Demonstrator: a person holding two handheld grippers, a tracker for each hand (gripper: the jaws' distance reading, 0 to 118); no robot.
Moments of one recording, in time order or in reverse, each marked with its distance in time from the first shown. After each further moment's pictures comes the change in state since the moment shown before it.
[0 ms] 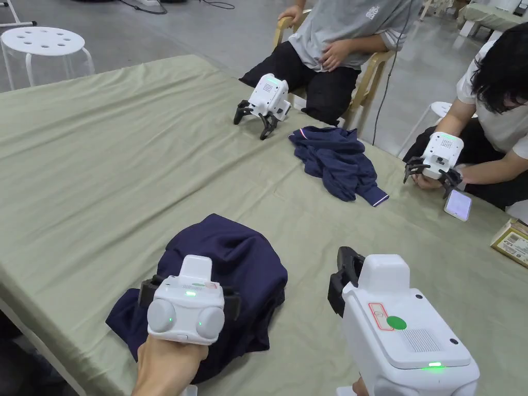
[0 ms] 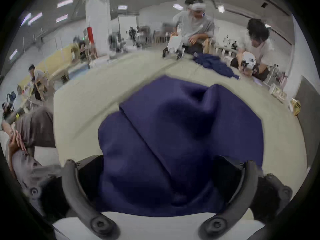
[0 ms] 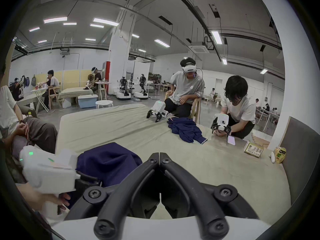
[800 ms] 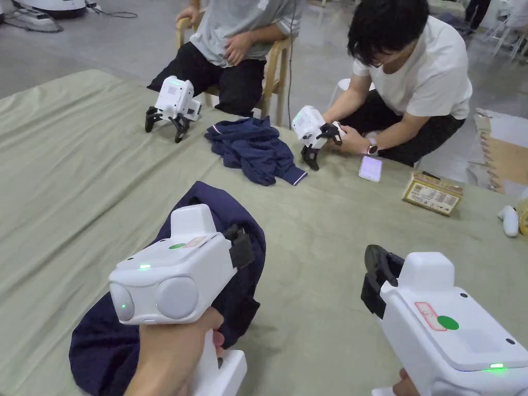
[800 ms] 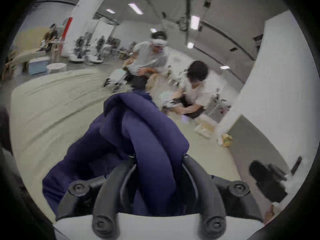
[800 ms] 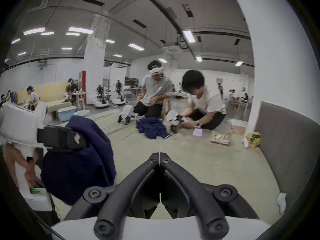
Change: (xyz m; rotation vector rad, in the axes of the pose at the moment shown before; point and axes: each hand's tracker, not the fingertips) left arm 0.102 0.039 0.167 0.308 -0.626 0.068; right arm 0.125 -0.023 0.117 0.042 -0.226 -0.153
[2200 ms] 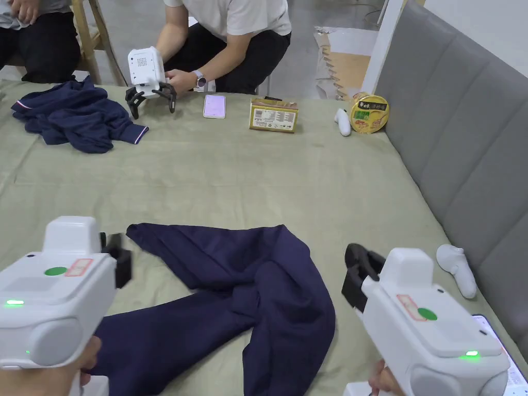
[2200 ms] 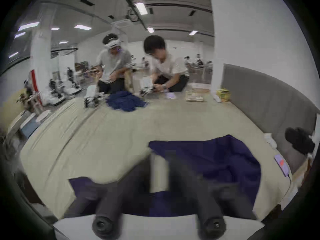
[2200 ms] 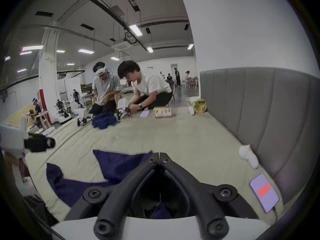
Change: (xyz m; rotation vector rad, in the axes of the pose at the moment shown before) left arm 0.043 -0.065 -0.007 -0.146 0.092 -0.453; right arm 0.109 -0.098 0.124 -0.112 -0.309 -0.261
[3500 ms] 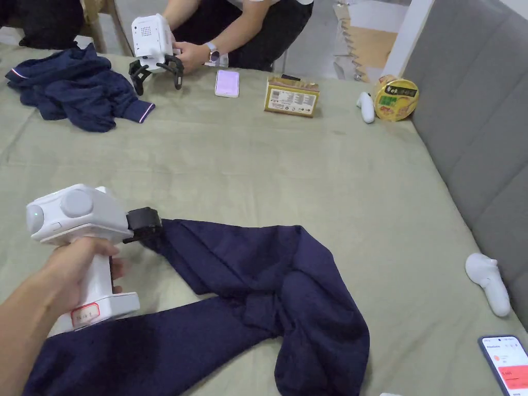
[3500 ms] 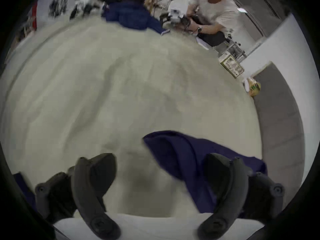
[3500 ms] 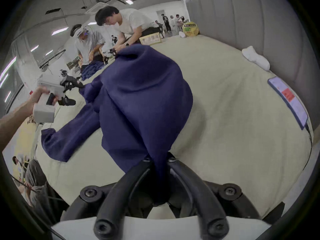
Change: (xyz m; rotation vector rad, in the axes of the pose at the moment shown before) left arm -0.018 0.015 -0.273 -0.589 -0.176 0.469; right arm 0.026 -0.150 -0.019 -0.501 -0.009 -0.206
